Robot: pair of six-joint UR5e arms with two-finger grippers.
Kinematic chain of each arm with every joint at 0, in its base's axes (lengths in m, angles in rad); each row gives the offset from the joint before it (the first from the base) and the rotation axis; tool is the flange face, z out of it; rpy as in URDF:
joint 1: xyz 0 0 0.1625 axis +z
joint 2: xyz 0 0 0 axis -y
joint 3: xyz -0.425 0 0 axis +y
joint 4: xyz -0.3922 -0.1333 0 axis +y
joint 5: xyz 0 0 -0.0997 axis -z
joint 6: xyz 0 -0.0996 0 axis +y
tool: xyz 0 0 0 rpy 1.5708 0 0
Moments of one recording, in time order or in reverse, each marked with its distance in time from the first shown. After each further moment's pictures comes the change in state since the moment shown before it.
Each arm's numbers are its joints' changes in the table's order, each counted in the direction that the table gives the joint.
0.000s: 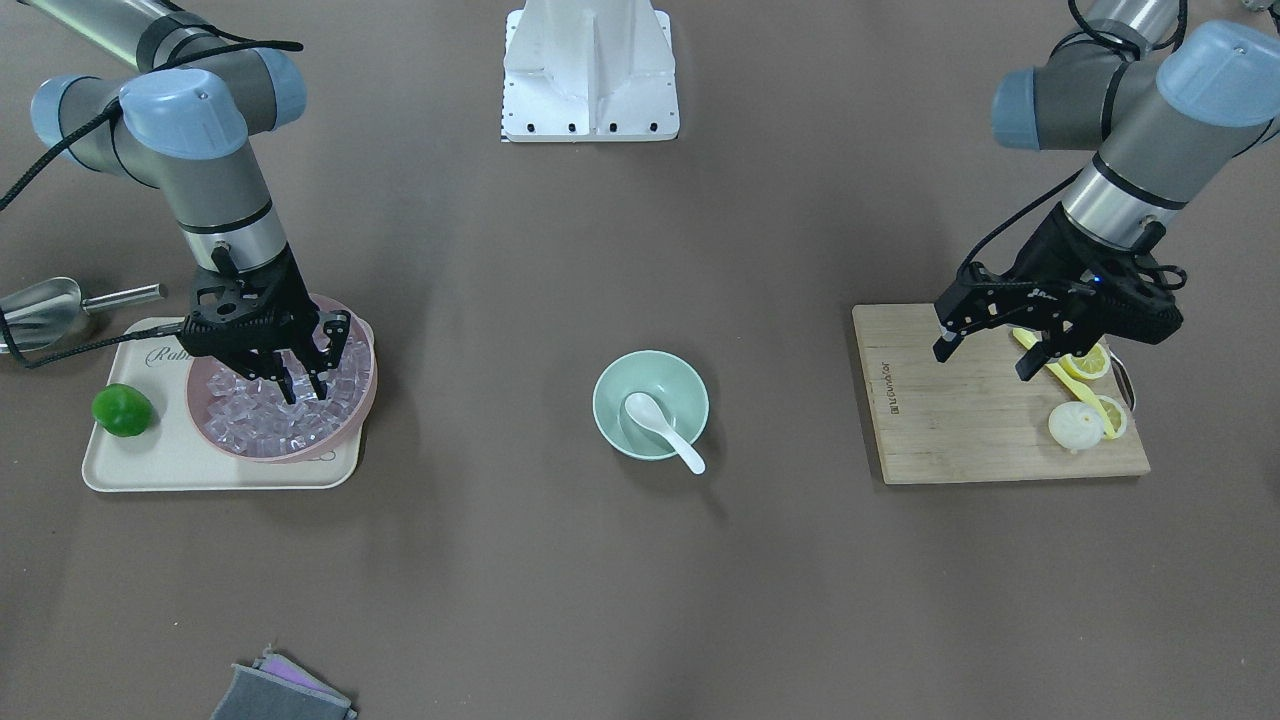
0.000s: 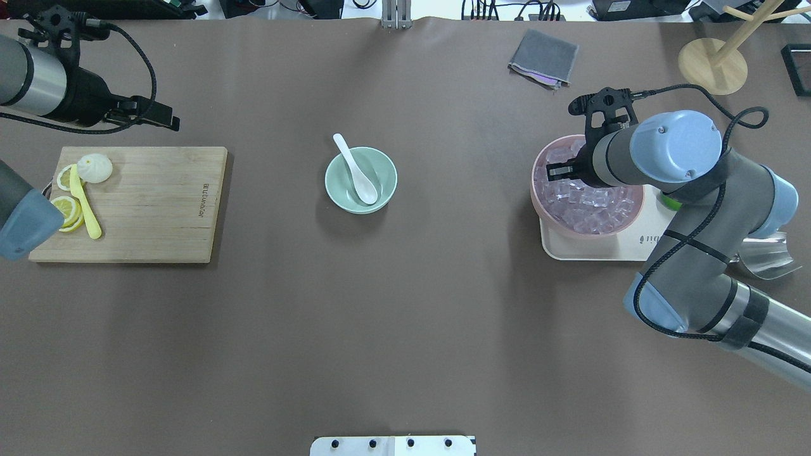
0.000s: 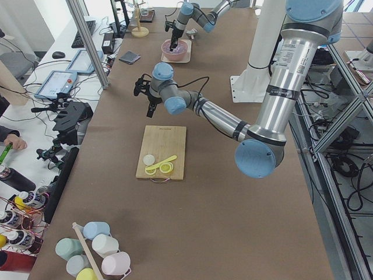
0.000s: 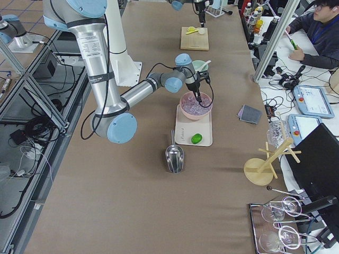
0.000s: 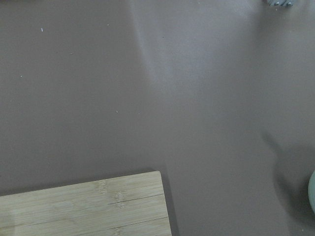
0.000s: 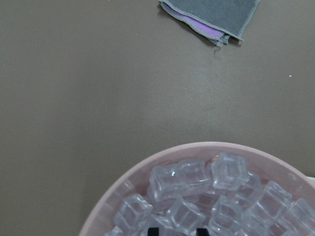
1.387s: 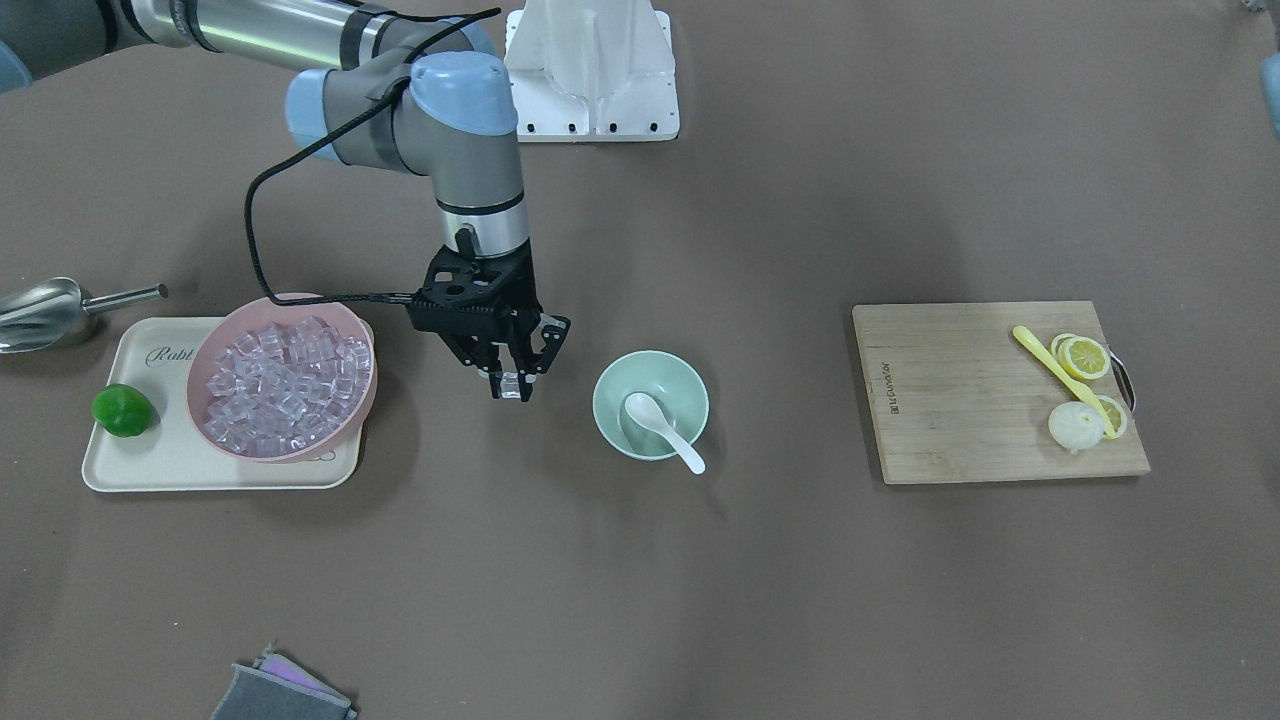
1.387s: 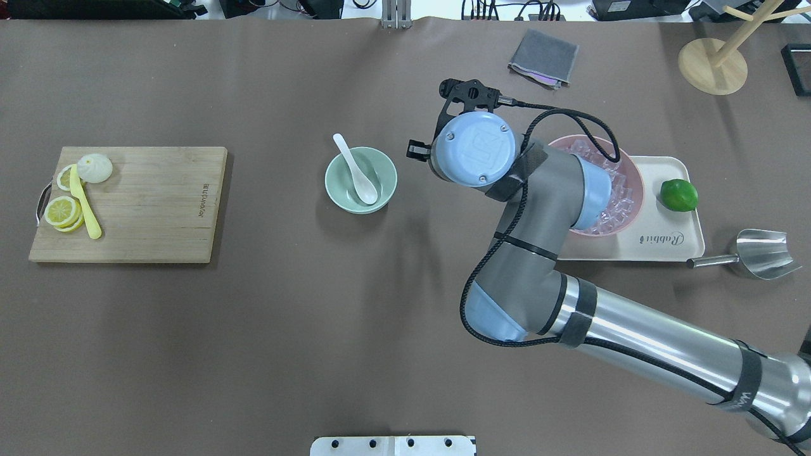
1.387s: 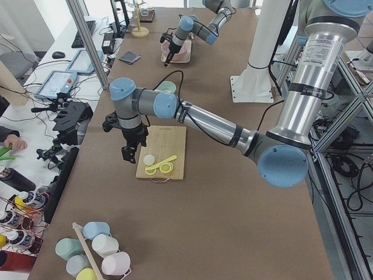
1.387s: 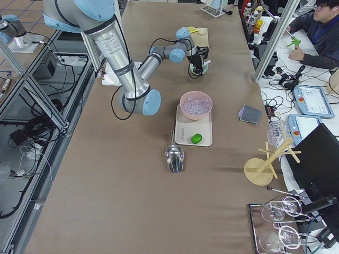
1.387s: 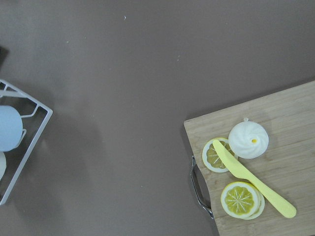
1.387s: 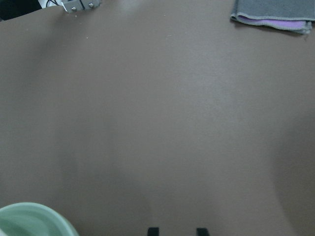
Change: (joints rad) left arm -0.435 0.008 -0.067 -0.805 -0.122 -0.950; right arm -0.173 0.430 0.217 0.186 -0.207 -0.464
